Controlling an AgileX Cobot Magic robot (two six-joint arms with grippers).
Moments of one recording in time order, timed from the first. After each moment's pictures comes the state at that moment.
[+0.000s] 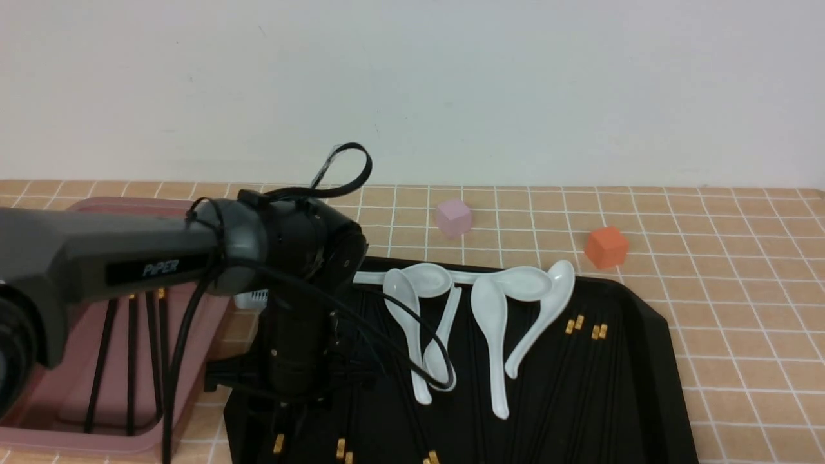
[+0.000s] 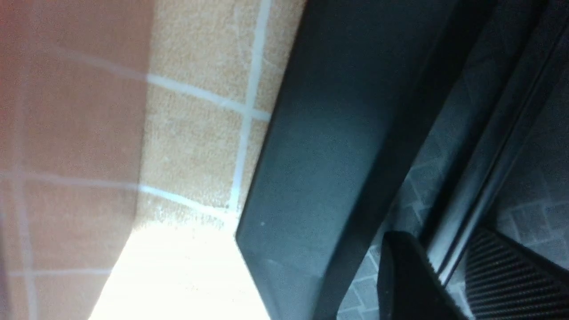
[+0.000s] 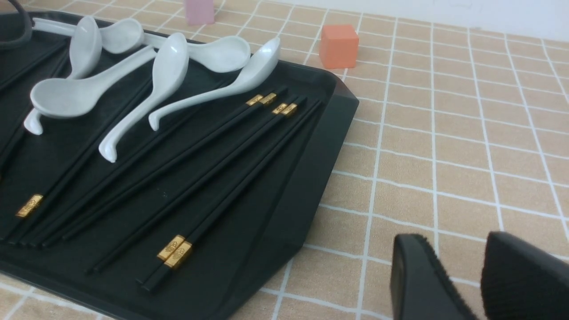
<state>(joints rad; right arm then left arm) 0.14 -0.01 0.02 0.05 0.37 -0.07 -0.54 2.02 -1.31 0.13 1.05 -0.80</state>
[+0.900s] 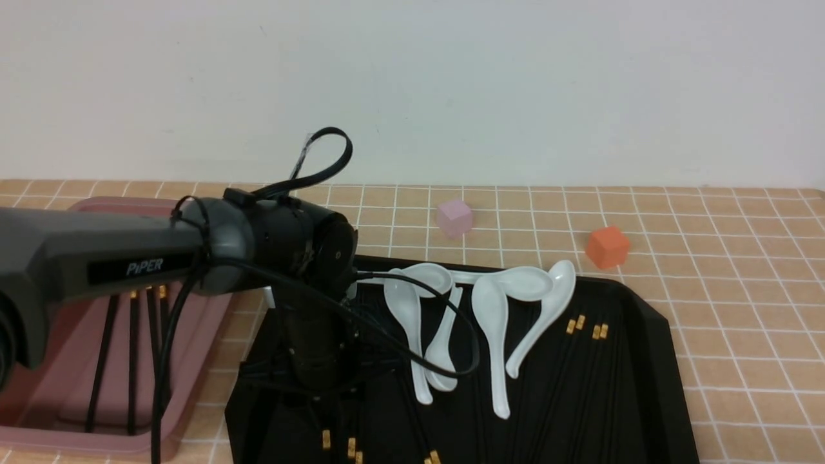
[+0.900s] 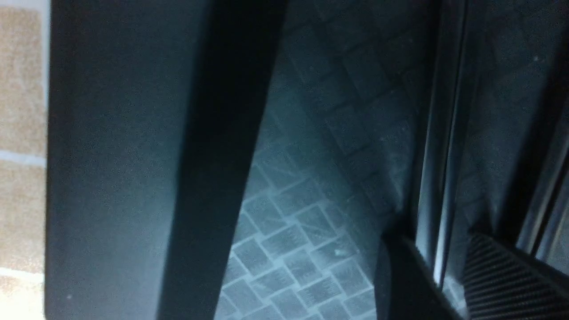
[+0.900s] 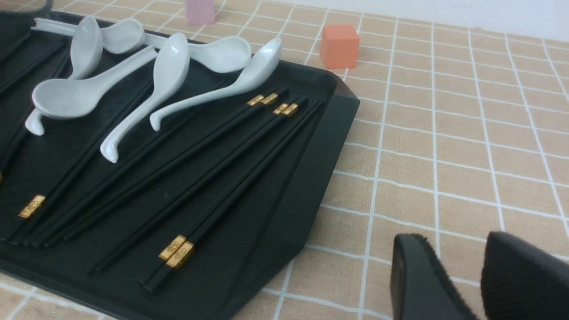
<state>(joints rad) 0.14 -0.01 0.02 0.05 0.37 -0.07 -0.53 2.01 -1.29 -0.04 0.88 -0.65</state>
